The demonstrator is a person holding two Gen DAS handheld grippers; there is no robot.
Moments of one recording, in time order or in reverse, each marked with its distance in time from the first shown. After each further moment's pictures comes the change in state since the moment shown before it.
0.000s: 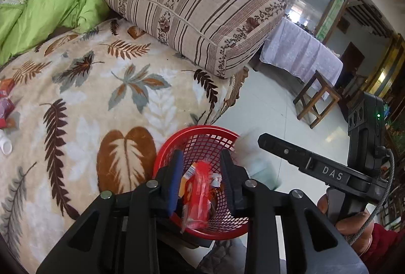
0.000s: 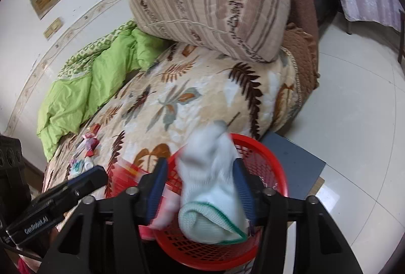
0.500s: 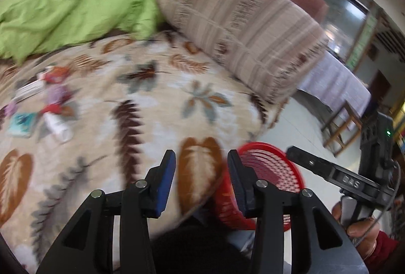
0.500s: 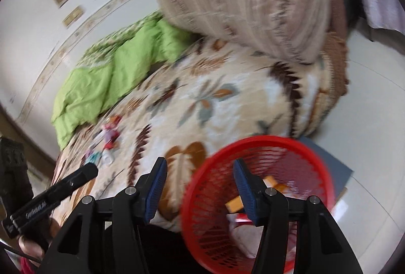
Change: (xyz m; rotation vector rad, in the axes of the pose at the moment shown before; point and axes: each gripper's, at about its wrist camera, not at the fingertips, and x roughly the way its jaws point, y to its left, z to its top) left arm -0.066 0.088 -0.006 -0.146 -0.110 0.188; right arm 0.028 0.058 -0.002 -0.093 0.037 0.131
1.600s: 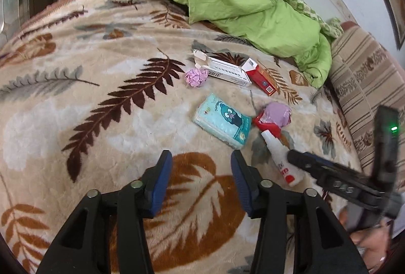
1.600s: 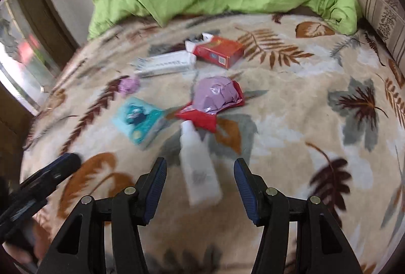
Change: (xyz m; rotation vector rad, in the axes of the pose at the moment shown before) left arm -0.046 0.297 -0.021 -0.567 -0.110 0.441; right arm 0.306 0.284 -0.004 -0.568 0.407 0.144
